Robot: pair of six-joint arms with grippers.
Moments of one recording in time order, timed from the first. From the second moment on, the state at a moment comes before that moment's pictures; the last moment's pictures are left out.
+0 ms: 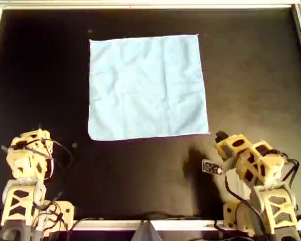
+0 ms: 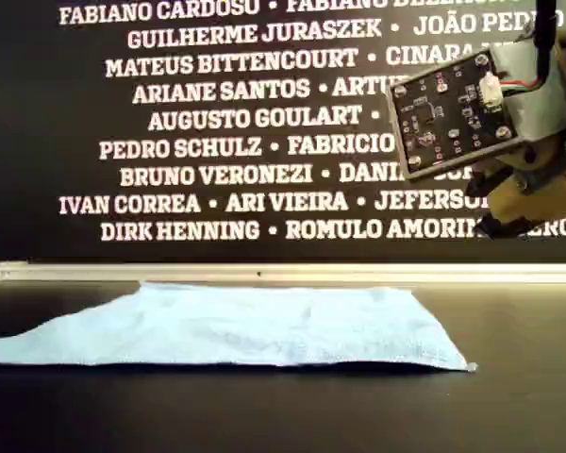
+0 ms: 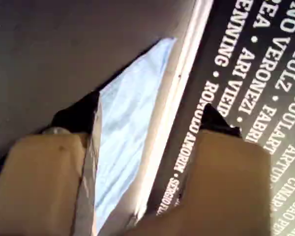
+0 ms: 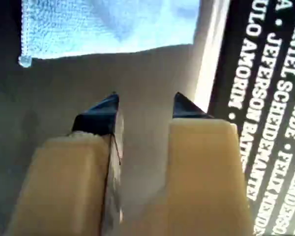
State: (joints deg) left arm 1.2 171.3 173.9 18.1 -4.0 -5.4; right arm 11.2 176.7 173.2 35.1 -10.5 0.3
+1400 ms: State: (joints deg) left arm 1.2 171.3 173.9 18.1 -4.0 -5.4; right arm 11.2 176.7 173.2 35.1 -10.5 0.3
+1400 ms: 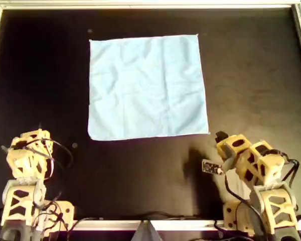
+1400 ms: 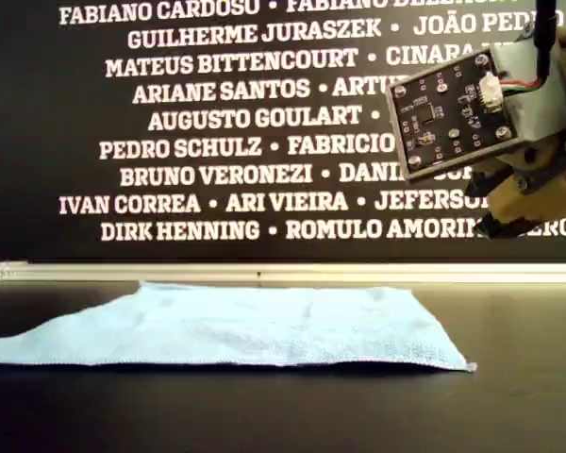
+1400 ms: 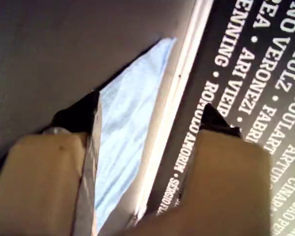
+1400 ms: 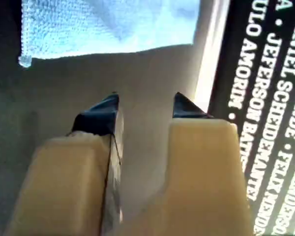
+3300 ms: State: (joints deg) left arm -14.2 133.5 161.1 22.0 5.7 -5.8; right arm 11.8 112.7 140.6 29.6 -10.7 -4.1
